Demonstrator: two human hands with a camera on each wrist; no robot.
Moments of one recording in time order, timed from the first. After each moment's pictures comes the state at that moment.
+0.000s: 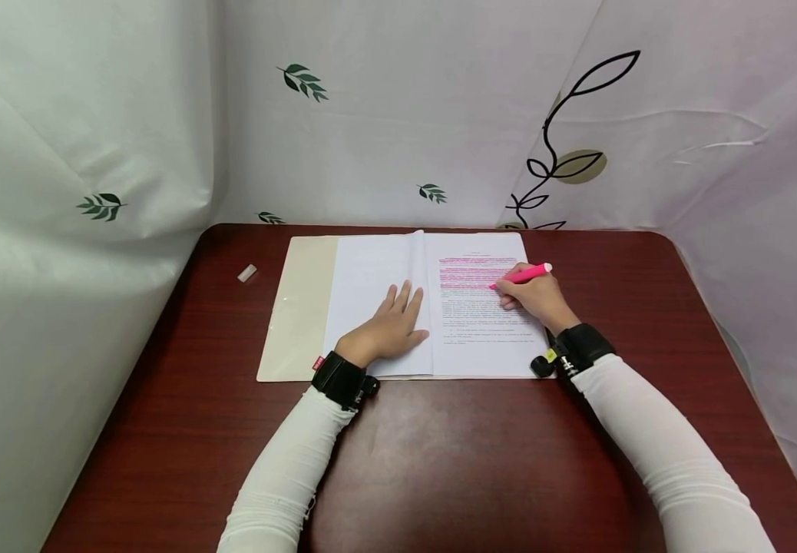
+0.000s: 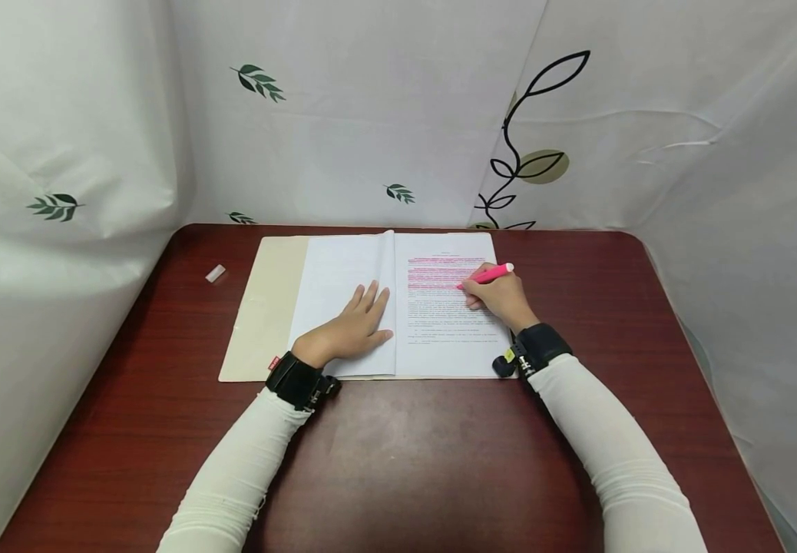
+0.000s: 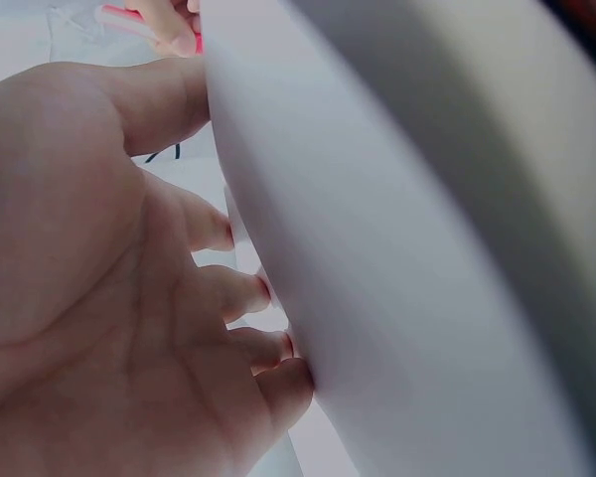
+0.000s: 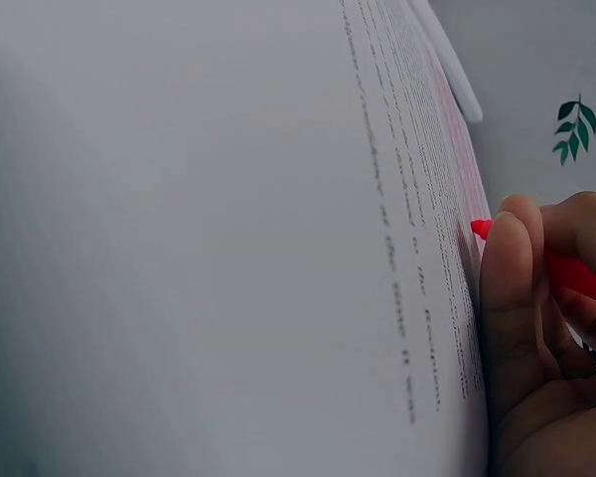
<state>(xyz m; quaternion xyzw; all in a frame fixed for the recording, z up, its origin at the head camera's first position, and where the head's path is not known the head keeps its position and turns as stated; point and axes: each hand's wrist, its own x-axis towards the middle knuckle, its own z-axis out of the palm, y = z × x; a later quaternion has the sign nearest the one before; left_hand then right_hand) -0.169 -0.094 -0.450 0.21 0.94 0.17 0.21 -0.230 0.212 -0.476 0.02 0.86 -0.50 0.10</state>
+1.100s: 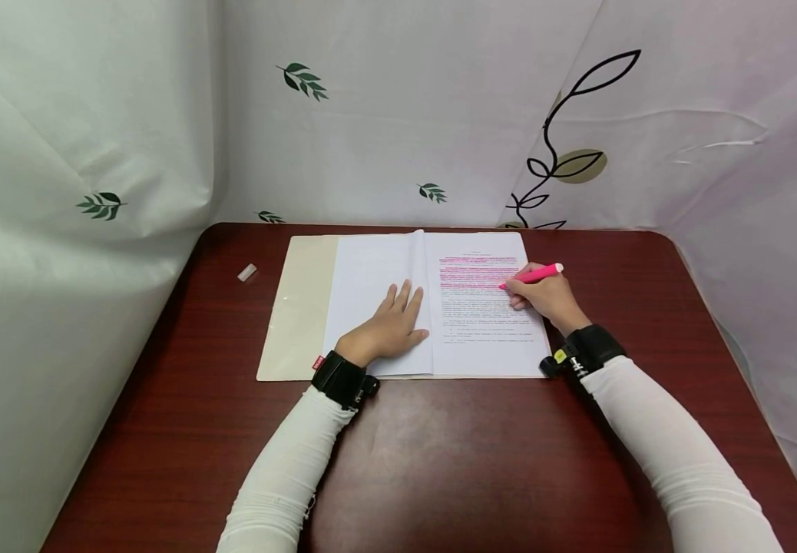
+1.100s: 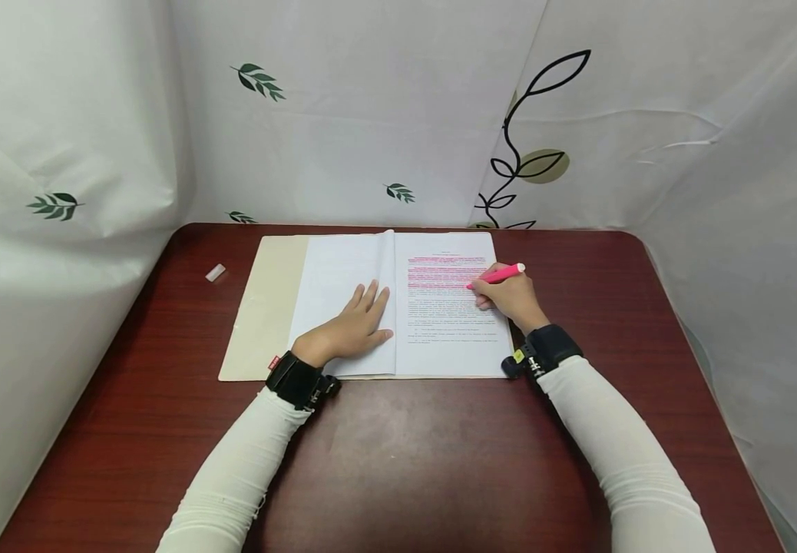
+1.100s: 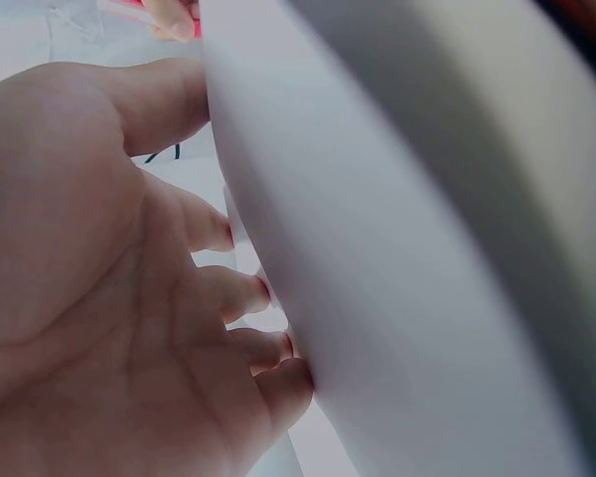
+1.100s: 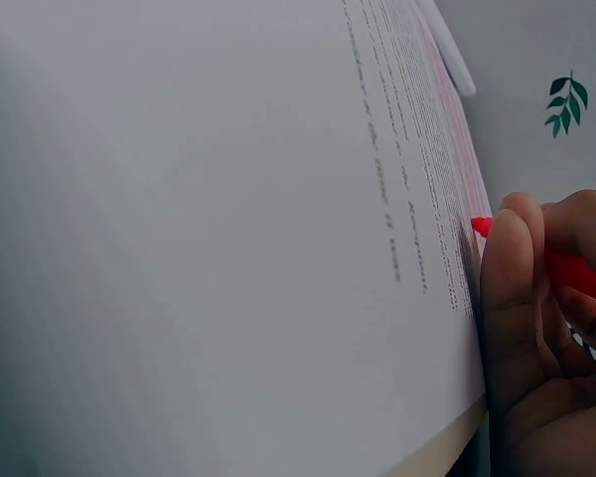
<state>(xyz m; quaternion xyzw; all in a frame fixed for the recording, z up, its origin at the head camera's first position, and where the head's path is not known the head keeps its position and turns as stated) -0.170 -0.093 -0.451 0.21 0.94 0.17 0.21 -0.231 0.227 -0.481 0.04 0.85 -0.52 0.09</state>
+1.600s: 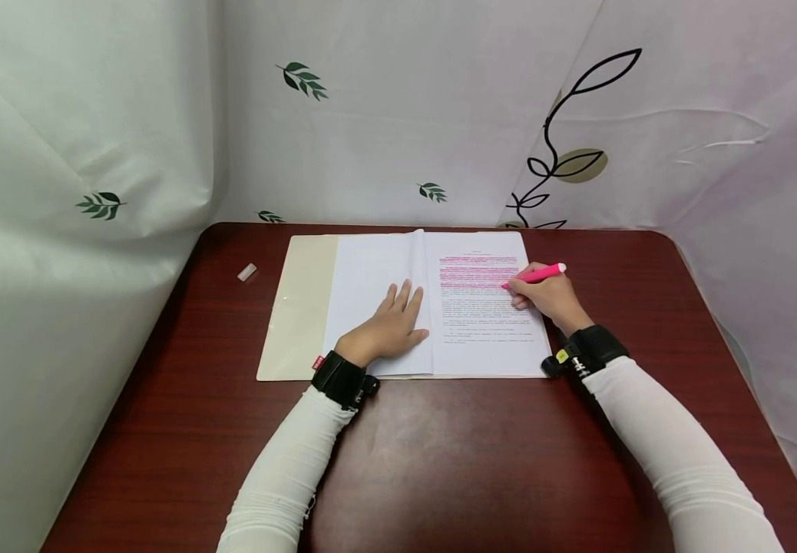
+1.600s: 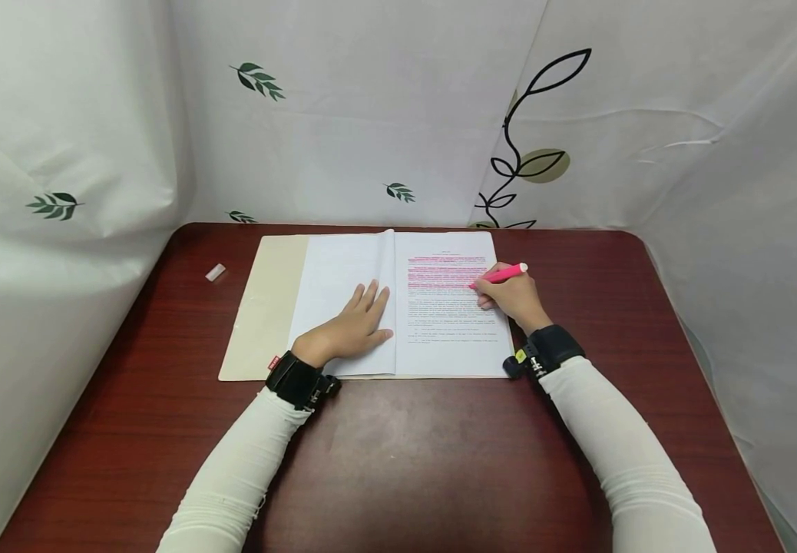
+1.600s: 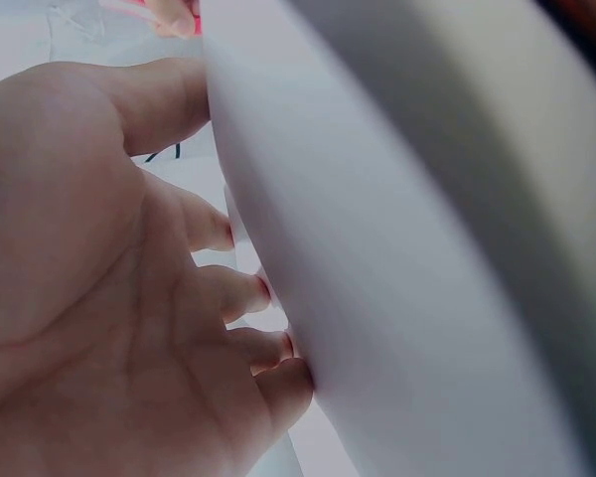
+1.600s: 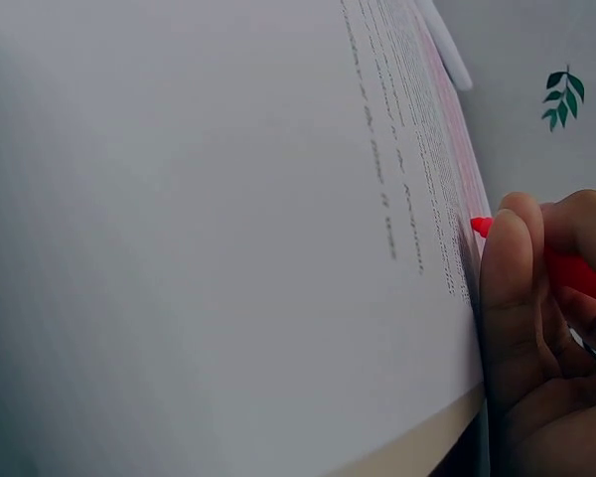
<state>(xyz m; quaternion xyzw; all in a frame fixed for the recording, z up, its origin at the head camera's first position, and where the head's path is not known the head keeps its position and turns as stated) -0.170 -0.094 -0.453 0.21 0.94 0.17 0.21 -0.230 0.231 -0.481 0.05 0.86 -0.51 0.09</state>
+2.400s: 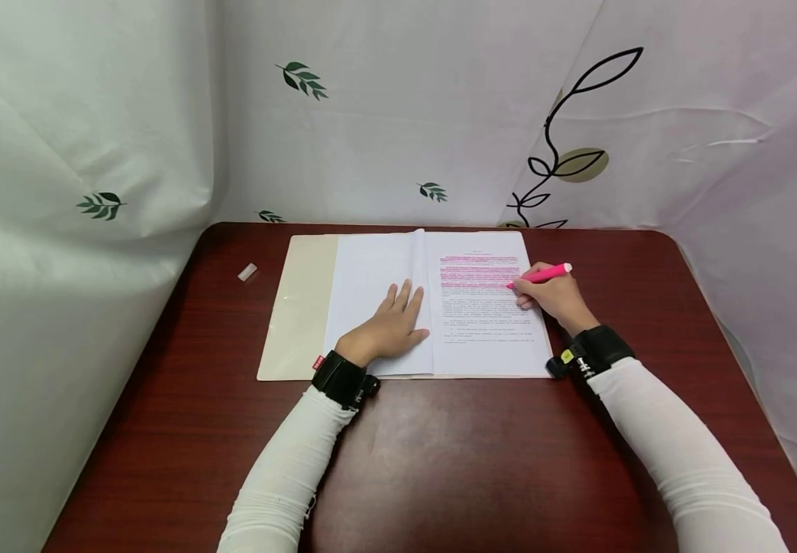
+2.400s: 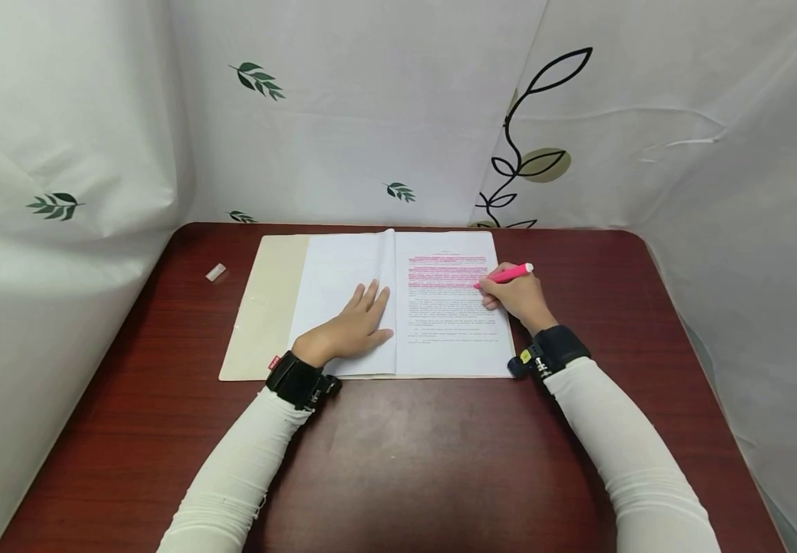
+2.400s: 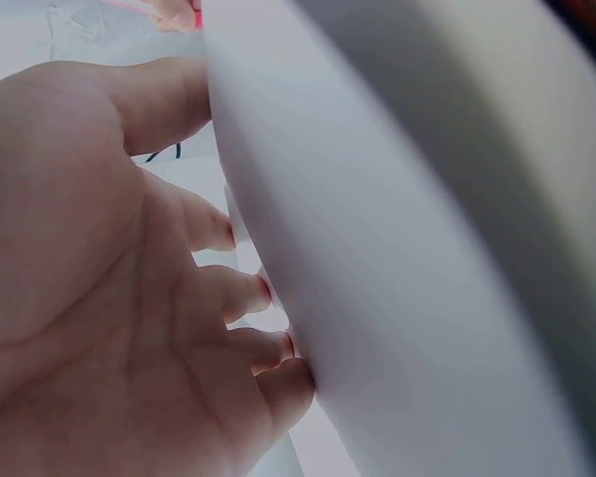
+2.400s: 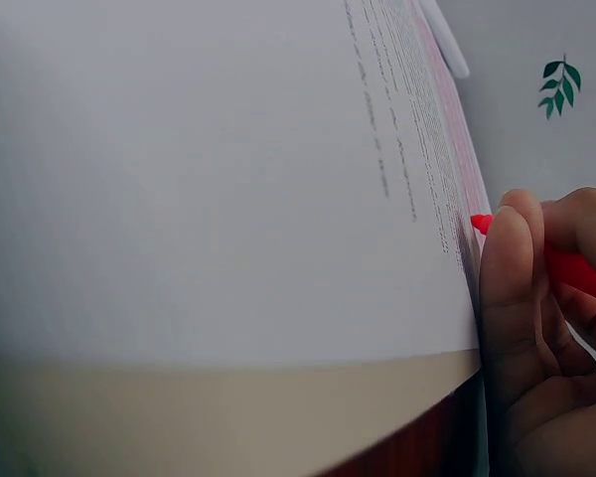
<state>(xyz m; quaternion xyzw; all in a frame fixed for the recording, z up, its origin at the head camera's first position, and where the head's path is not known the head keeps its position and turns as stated) -0.171 -0.094 -0.453 0.21 0.94 0.17 0.22 -0.230 0.238 -0.481 0.04 0.84 -0.53 0.09</state>
